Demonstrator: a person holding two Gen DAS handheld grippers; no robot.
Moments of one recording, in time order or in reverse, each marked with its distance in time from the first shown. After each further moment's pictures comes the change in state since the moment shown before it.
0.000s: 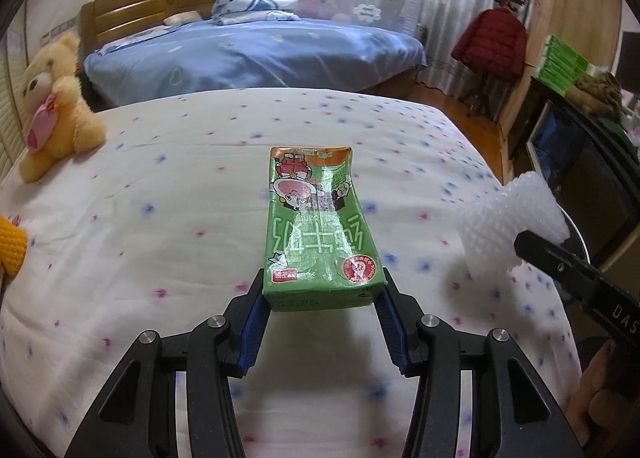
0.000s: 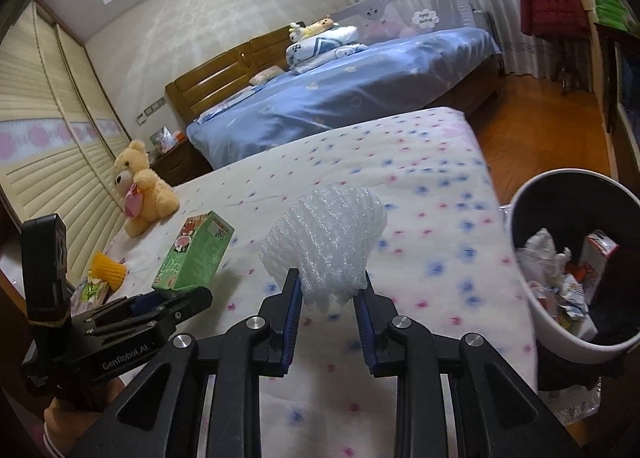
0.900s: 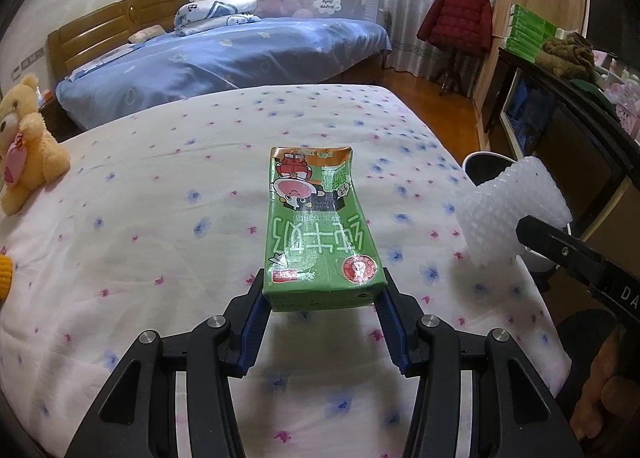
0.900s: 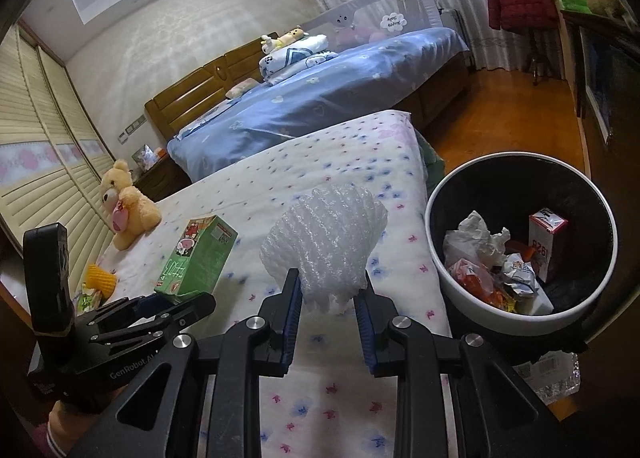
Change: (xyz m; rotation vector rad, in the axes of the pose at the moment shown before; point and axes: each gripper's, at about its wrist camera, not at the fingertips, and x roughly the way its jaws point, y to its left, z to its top) left arm 0.003 -0.055 -0.005 0.111 0.019 -0.038; right arm -0.040 -0.043 -0.012 0.067 -0.021 -0.051
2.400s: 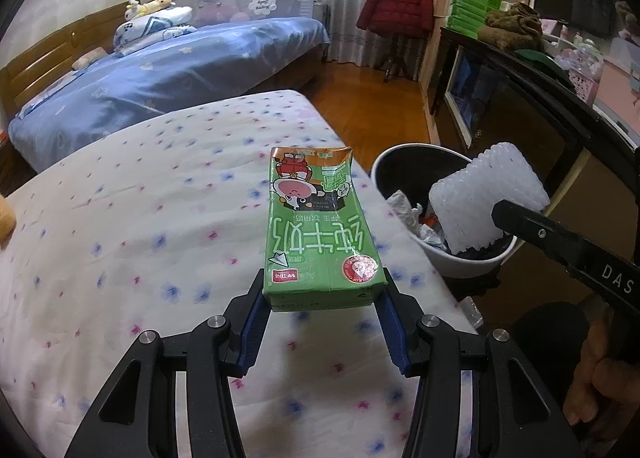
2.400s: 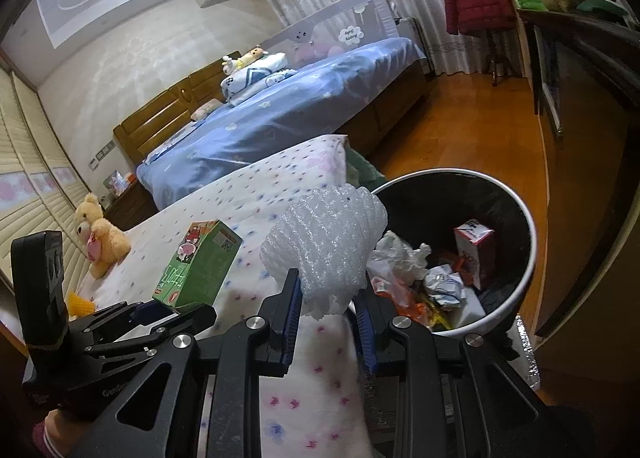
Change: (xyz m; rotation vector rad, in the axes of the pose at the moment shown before) left arm 0.009 -0.072 0.024 0.125 0.014 -0.126; right arm -0.039 -0.058 0.015 0.077 -0.053 -0.109
